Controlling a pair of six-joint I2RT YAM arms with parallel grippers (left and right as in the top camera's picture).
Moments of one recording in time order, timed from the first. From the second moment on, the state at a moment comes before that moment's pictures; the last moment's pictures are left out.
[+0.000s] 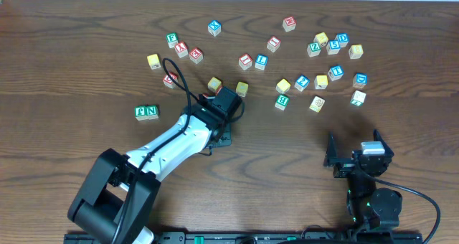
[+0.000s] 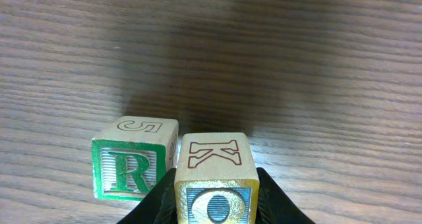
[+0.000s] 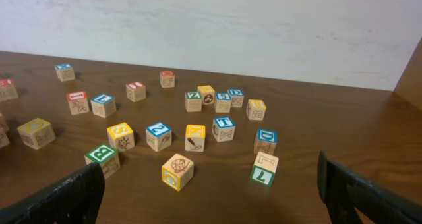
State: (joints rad) left arm -0.60 1.72 1.00 -0.68 -0.11 -0.67; right arm 0.03 0.01 0.01 -0.07 0.00 -0.07
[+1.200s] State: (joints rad) left arm -0.59 1.75 1.00 -0.66 -0.04 -0.65; right arm 0.03 0.01 0.01 -0.07 0.00 -0.07
